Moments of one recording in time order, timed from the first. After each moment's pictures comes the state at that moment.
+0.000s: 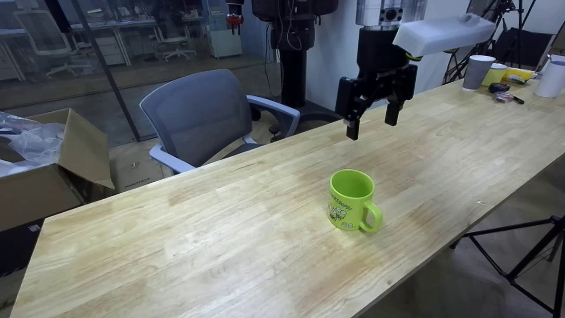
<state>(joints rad) 0.05 0.25 0.02 -2.25 -0.02 2.48 0.12</state>
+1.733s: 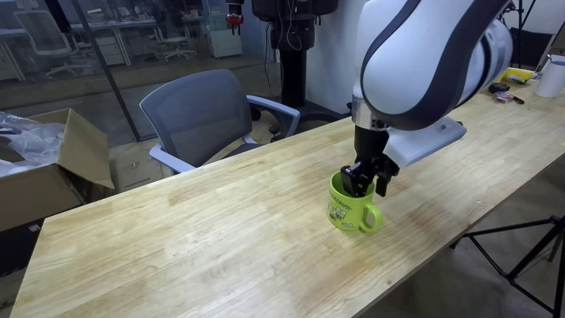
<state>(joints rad) 0.09 0.55 -0.01 -2.25 -0.03 2.73 0.12</state>
